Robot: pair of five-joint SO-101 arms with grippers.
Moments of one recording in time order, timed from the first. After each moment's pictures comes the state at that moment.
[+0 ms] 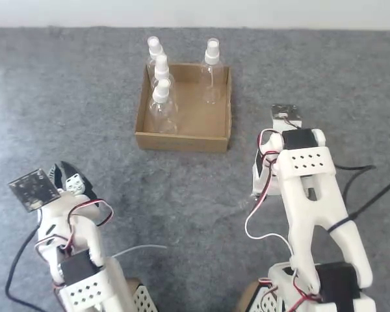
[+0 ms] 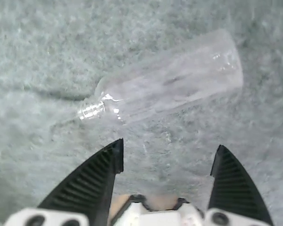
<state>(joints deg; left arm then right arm) -29.6 -103.5 96.3 43.5 13.0 -11.5 -17.4 29.3 88.4 -7.9</state>
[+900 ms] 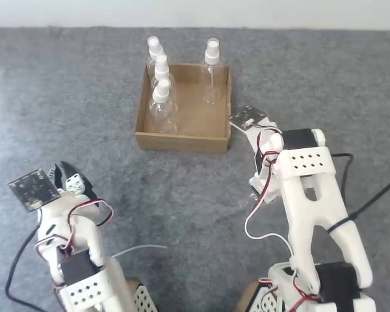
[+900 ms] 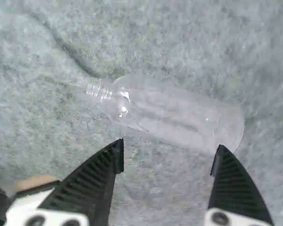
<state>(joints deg) -29.6 -103.5 96.3 43.5 13.0 -12.2 -17.4 29.3 85.0 31.9</state>
